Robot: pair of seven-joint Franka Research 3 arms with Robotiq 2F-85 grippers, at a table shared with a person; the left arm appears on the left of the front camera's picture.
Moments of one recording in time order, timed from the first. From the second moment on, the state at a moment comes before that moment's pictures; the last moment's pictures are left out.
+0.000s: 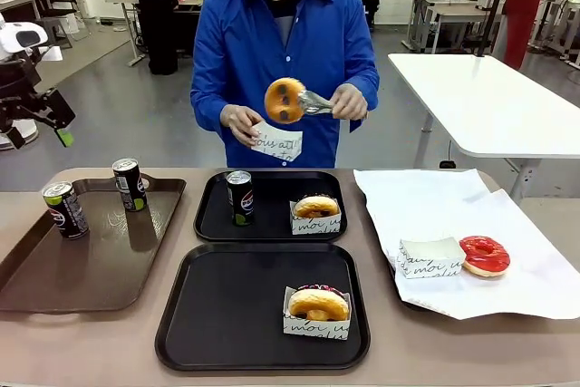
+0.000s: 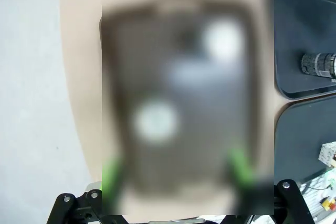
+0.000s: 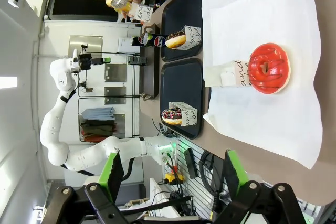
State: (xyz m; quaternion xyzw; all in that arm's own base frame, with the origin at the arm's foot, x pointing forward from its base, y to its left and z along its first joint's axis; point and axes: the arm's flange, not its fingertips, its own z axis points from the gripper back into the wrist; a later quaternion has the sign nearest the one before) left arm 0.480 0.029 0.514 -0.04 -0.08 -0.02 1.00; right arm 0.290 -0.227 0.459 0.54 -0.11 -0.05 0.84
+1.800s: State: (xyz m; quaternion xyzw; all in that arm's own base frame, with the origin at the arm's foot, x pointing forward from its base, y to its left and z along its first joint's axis) left arm 0.497 0.039 0.407 0.00 -0.06 -0.05 1.00; right arm 0.290 -0.227 0.459 0.54 -0.11 -0.05 0.84
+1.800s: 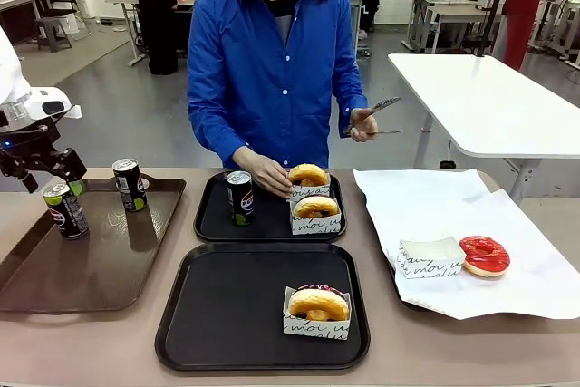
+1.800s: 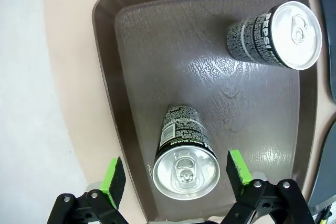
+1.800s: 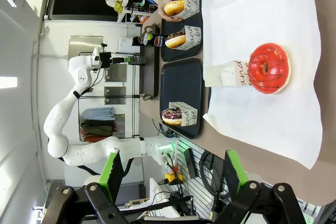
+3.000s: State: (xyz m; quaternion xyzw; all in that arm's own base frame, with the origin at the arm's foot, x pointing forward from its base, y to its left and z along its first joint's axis) left arm 0.502 0.037 0.382 0.00 -0.04 -0.05 1.00; right arm 0.290 -0.227 0.459 0.54 -0.11 -0.05 0.84
